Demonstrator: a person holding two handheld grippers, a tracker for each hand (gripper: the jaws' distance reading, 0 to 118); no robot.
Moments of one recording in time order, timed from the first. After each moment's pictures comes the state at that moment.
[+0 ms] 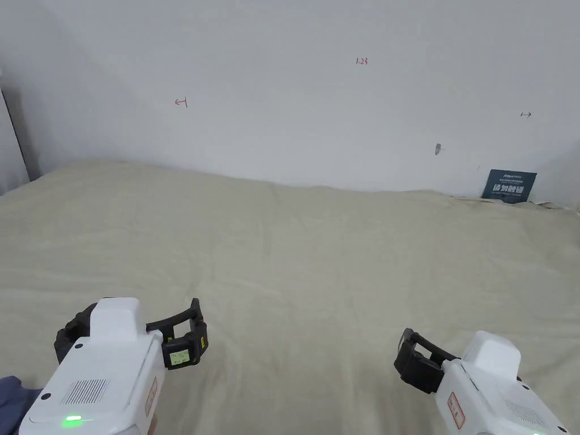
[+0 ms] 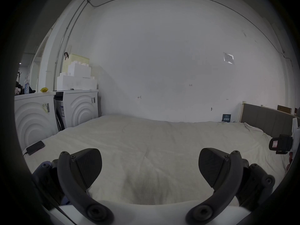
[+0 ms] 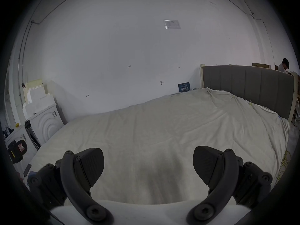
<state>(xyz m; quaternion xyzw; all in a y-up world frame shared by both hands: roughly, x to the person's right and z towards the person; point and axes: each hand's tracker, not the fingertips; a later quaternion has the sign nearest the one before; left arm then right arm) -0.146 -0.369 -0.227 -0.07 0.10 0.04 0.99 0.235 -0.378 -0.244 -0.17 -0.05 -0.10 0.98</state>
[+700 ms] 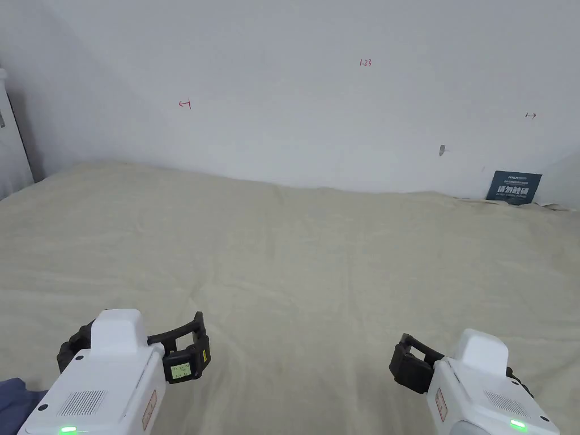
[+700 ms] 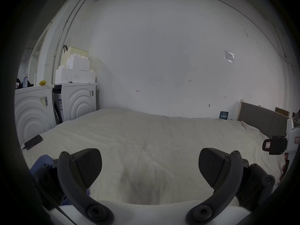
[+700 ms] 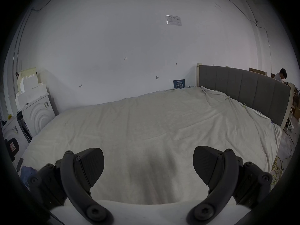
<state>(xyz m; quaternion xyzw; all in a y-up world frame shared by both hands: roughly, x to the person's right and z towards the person) -0.149 -0.373 -0.221 -0.10 0.09 0.05 0.99 0.219 -0.377 -0.251 -0.20 -0.08 -0.07 0.97</state>
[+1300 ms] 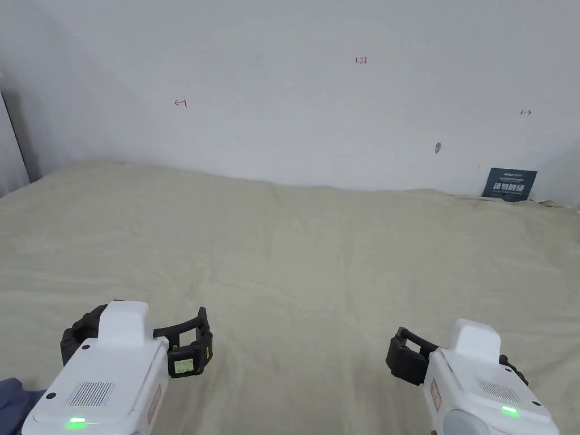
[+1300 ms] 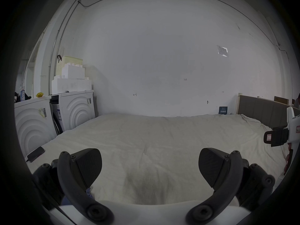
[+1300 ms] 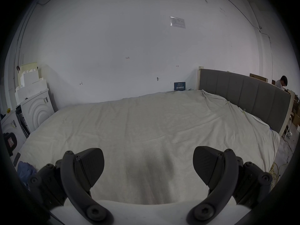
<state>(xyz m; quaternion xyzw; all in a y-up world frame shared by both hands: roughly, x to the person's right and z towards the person) -0.141 -0.369 -0.226 -0.09 0.08 0.00 0.99 0.220 -0.371 -0.256 -0.20 -0.08 -0.04 0.98</state>
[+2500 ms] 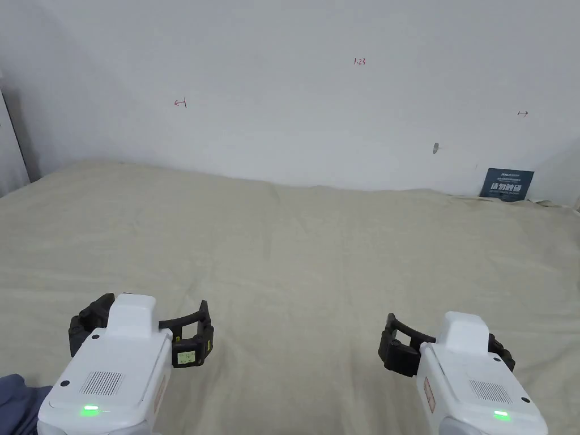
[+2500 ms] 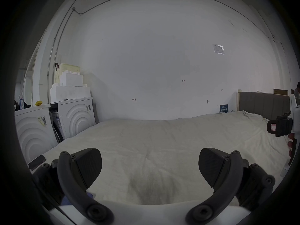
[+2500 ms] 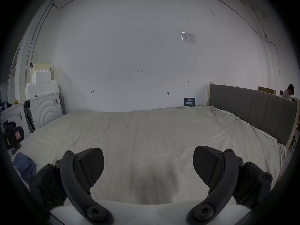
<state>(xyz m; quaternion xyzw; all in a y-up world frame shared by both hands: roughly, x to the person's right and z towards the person) -0.144 -0.380 -0.235 -0.07 0.08 -0.03 0.99 0.220 -0.380 -0.255 -0.13 -0.03 -0.01 0.99</state>
